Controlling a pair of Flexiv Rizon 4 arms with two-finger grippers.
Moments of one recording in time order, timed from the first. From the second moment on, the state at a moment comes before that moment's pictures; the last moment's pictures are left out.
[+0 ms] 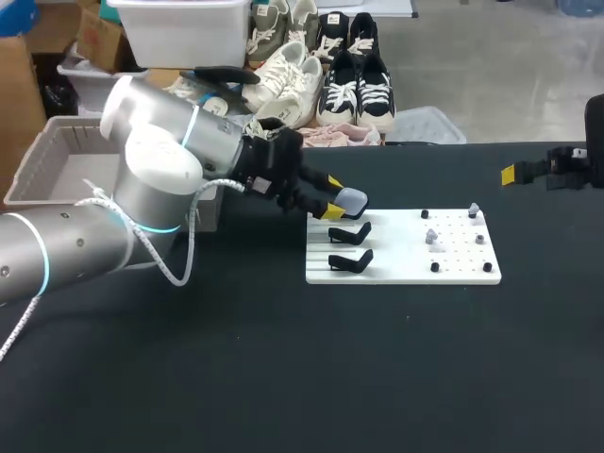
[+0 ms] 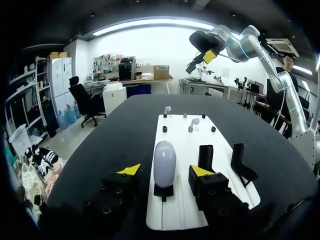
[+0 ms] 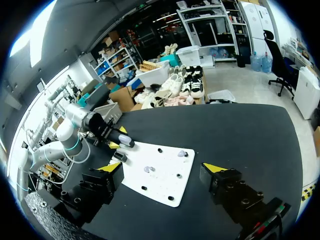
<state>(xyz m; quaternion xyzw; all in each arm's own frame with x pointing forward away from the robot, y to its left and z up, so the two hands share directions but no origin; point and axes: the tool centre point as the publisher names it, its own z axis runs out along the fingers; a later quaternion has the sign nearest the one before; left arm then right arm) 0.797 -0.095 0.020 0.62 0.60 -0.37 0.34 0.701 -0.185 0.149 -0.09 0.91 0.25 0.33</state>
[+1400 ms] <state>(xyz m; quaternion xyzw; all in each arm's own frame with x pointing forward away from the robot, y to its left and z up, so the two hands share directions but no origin) 0.805 -0.098 0.037 0.59 0.60 -0.40 0.37 0.701 -0.185 0.149 -0.09 0.91 0.25 0.33</state>
